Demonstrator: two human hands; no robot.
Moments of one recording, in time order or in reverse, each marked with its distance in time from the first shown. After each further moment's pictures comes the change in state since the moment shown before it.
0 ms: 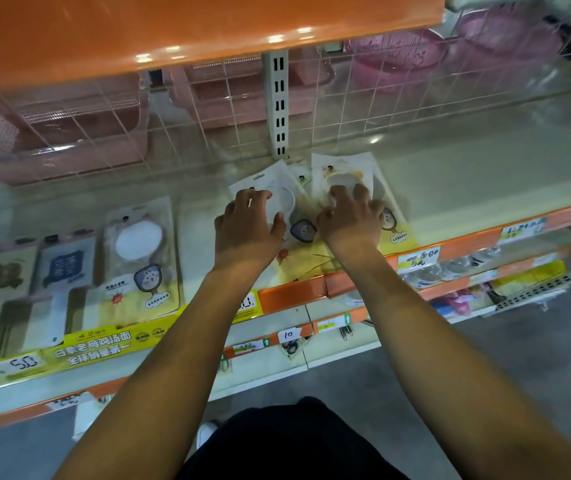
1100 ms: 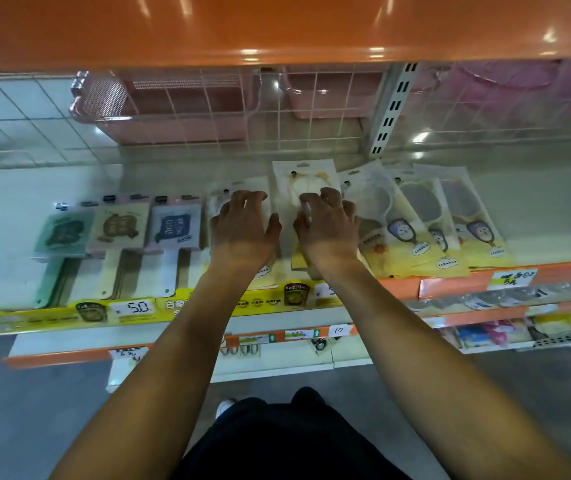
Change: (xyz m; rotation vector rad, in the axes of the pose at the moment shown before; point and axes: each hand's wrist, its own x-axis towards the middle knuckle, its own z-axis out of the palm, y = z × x) left_hand -0.039 -0.147 -0.059 0.004 0.130 -0.148; right_hand -0.080 -0.155 0.063 0.091 -0.014 -0.347
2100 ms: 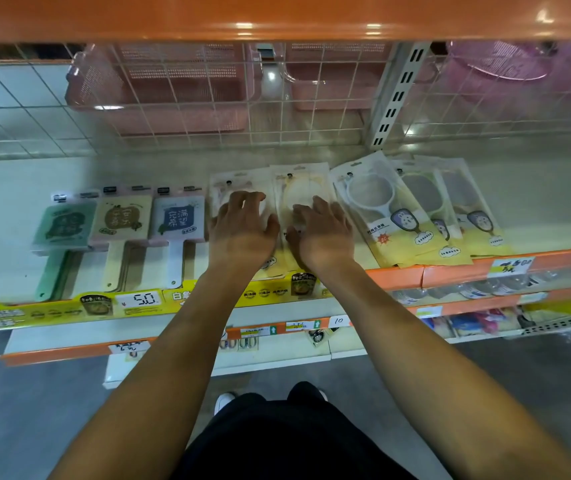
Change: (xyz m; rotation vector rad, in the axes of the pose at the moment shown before) left_hand -0.011 -0.017 0.001 -0.037 -0.023 0.004; right_hand -0.017 -0.006 0.013 -0.113 -0.200 -0.002
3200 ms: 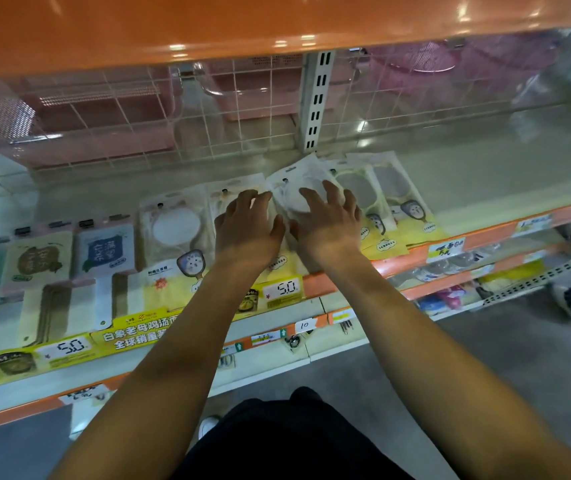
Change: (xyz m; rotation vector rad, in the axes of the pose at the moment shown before) left_hand 0.019 0.092 0.041 -0.011 -0.120 0.175; right_hand 0.002 0.084 -0.051 -0.062 0.169 0.158
